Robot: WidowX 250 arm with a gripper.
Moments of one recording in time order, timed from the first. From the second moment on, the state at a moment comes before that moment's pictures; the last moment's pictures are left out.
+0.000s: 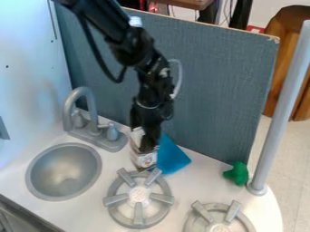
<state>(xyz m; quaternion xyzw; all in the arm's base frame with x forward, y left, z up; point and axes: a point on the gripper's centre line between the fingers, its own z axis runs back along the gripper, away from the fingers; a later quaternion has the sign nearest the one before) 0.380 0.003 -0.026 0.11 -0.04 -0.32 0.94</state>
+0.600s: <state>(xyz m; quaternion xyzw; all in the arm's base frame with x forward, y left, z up) 0.437 -0.054 -0.049 0.10 -0.04 -0.36 0.93</state>
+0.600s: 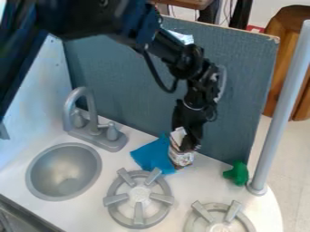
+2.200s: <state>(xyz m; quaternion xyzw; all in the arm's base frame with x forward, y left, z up) 0.423 -0.109 -0.087 0.05 -0.05 -0.43 0.90</state>
